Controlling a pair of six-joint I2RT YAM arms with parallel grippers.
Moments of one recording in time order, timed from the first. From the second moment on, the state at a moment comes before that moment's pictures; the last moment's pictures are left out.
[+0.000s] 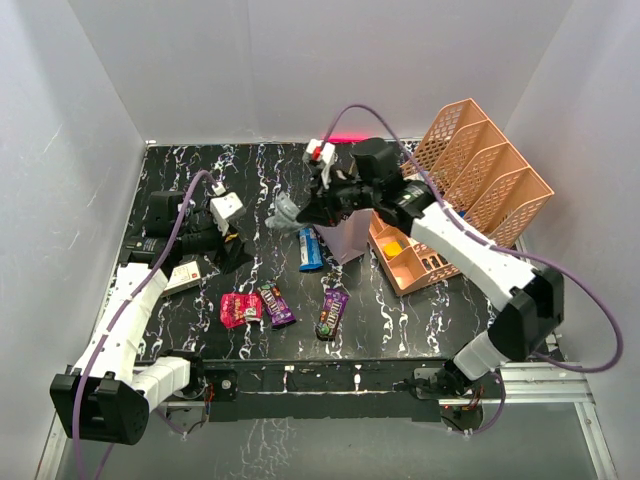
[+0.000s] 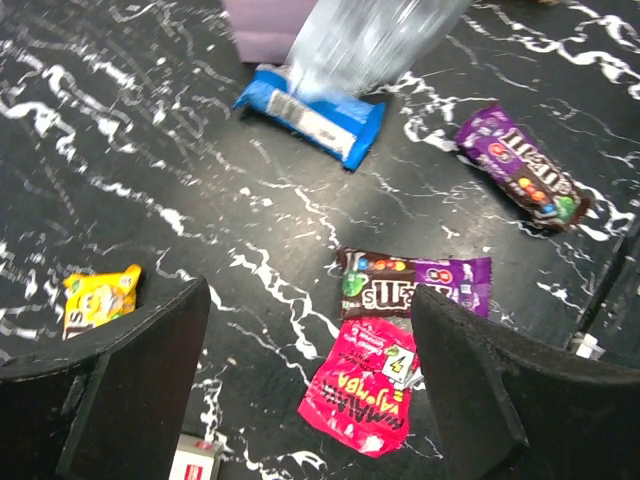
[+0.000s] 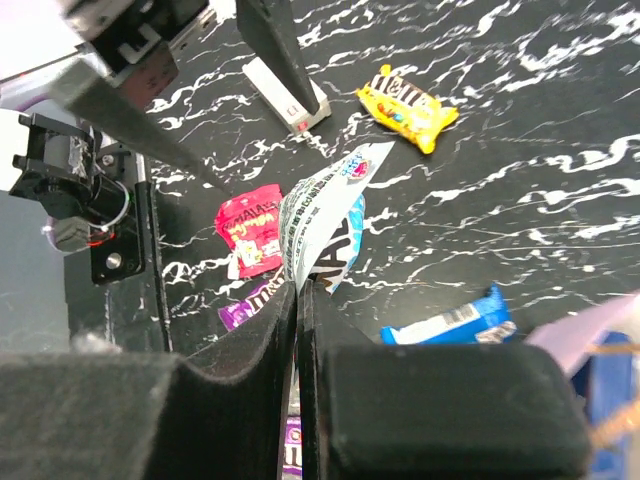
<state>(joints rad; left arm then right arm) -0.11 1.05 0.96 -0.68 0.77 0.60 0.66 1.56 1.47 -0.35 -0.69 -0.07</state>
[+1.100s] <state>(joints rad) -0.08 1.08 0.97 -0.60 0.37 0.50 0.40 1.45 1.54 -0.61 -0.43 -0.25</state>
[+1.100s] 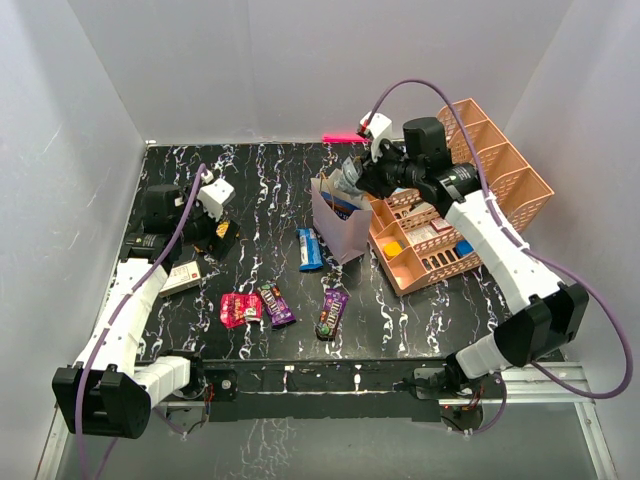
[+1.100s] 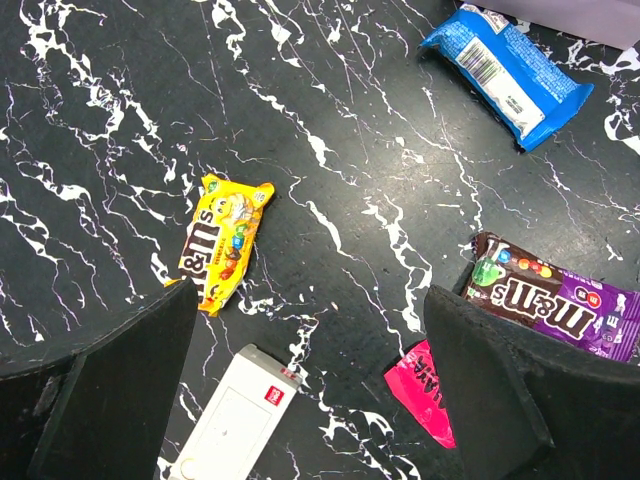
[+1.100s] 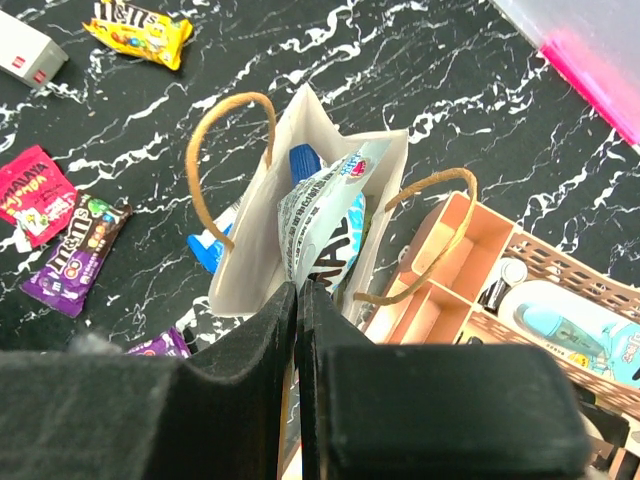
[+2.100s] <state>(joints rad) -0.08 1.07 0.96 -0.60 0.38 0.51 0.52 1.63 1.60 -0.63 -0.18 -0.34</state>
